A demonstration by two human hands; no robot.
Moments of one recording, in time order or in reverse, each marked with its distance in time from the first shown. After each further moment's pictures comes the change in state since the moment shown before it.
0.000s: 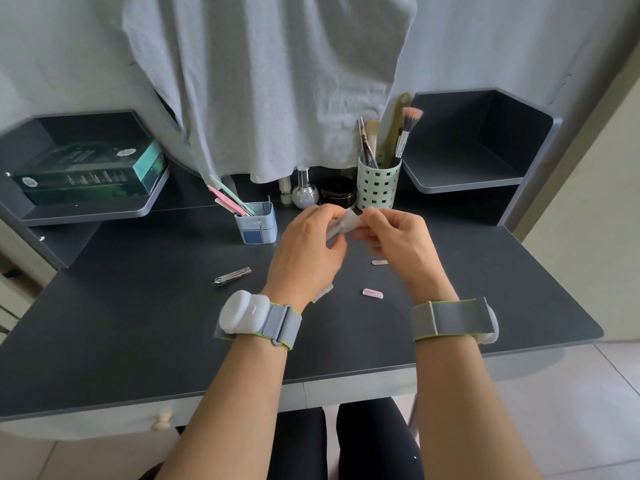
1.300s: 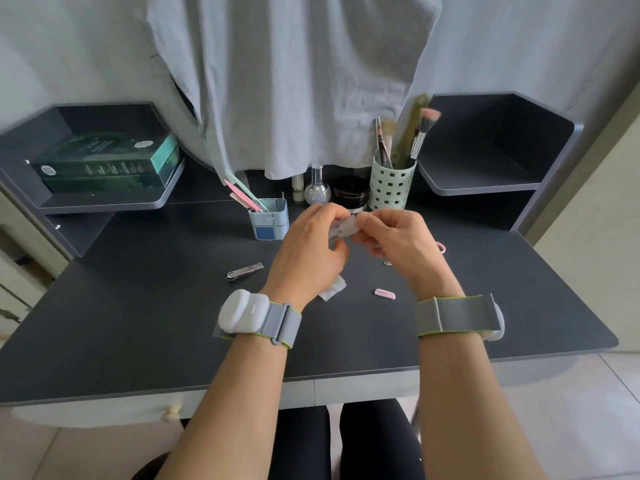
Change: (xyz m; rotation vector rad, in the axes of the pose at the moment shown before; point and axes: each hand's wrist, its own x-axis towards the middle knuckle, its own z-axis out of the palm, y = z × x) left_hand -0.006 -0.011 -0.015 0.006 -0.027 -0.004; right_hand 0.000 -0.012 0.015 -0.024 -0.113 0.002
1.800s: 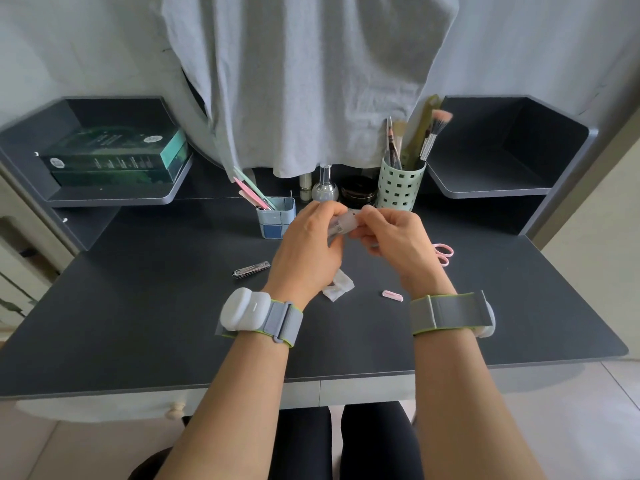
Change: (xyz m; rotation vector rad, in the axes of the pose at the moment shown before) left_hand 0.001 -0.013 -0.004 -0.001 0.054 -0.018; right_hand 0.010 0.001 0.019 0.023 0.037 0.037
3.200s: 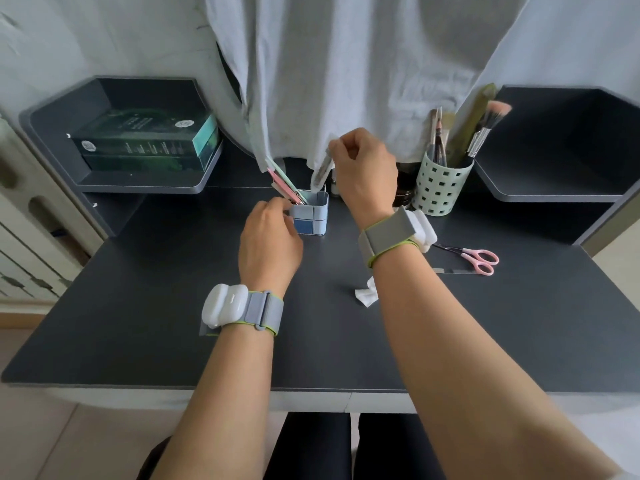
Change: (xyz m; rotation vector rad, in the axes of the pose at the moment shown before) left_hand -0.001 -0.063 -0.039 0.245 0.177 -0.414; right_hand 0.082 -0.045 0.102 -0.358 0.273 -0.295
